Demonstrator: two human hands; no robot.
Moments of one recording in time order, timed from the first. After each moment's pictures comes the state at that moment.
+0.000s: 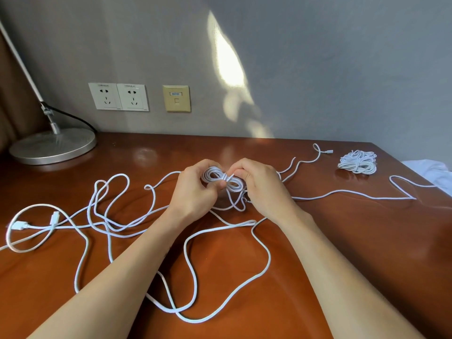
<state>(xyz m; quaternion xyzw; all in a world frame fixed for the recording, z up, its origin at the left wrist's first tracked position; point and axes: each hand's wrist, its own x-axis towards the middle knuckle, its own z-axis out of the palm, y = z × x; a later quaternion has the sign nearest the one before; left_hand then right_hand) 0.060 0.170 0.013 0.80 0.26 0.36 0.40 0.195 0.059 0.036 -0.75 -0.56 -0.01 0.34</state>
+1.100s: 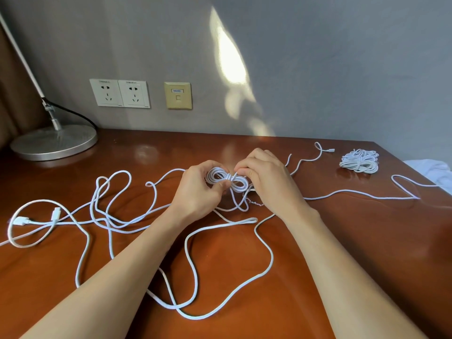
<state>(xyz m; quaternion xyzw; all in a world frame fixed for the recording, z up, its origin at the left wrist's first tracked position) 0.060 0.165 0.014 0.81 0.26 0.34 0.40 0.215 0.060 0.028 -0.70 -0.62 -0.16 0.32</state>
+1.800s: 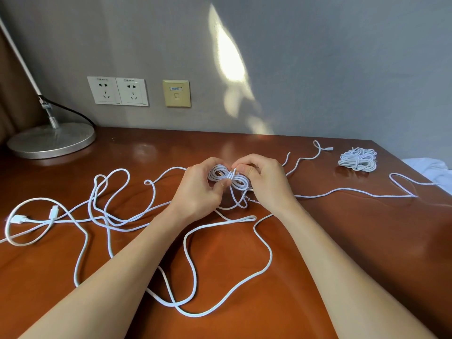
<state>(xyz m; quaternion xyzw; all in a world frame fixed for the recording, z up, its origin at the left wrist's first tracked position) 0.061 0.166 0.012 0.85 0.23 0.35 0.32 0.204 0.065 0.026 -0.73 -0.49 0.03 0.48</state>
